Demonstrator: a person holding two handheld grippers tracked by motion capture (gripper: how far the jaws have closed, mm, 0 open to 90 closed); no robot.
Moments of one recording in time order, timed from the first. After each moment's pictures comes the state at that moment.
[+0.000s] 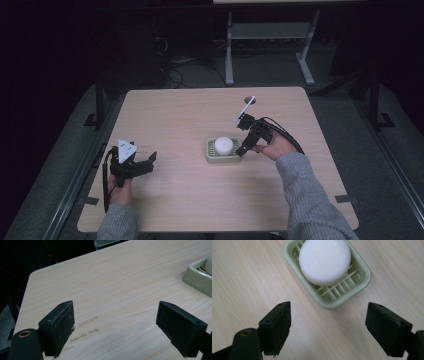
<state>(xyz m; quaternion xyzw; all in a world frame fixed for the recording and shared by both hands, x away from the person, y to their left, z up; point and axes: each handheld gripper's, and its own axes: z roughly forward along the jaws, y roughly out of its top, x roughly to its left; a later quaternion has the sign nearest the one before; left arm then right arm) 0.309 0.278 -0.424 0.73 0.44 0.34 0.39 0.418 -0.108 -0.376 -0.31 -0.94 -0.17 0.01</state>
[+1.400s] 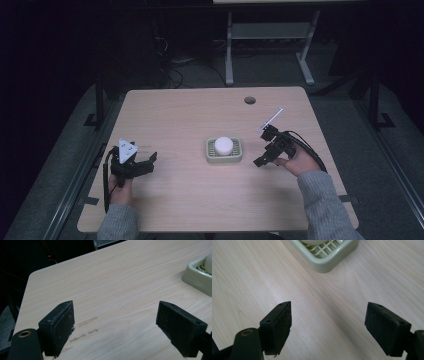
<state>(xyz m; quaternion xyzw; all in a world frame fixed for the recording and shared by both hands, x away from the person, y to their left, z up) 0.309 0.277 -0.424 0.74 0.44 0.35 0.38 0.382 -0.169 -0.392 -0.35 -0.91 -0.21 0.01</state>
